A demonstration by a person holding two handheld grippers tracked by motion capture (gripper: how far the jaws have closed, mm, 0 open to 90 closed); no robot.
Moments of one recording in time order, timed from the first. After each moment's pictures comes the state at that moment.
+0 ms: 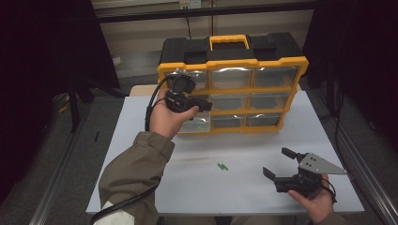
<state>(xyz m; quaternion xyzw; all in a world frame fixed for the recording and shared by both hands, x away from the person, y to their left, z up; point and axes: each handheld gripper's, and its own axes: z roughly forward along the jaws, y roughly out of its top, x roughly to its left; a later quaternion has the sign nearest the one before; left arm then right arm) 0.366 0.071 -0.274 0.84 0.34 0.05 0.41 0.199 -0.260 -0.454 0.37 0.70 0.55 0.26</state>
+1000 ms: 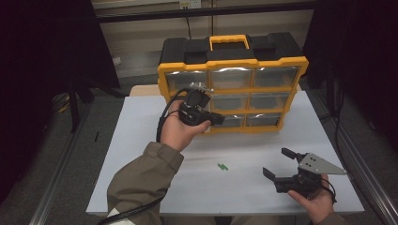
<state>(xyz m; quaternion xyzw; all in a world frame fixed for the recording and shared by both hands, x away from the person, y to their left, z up) 0.344 0.045 -0.300 0.86 0.30 0.02 0.41 0.198 -0.260 -0.454 0.37 0.70 0.55 0.26</state>
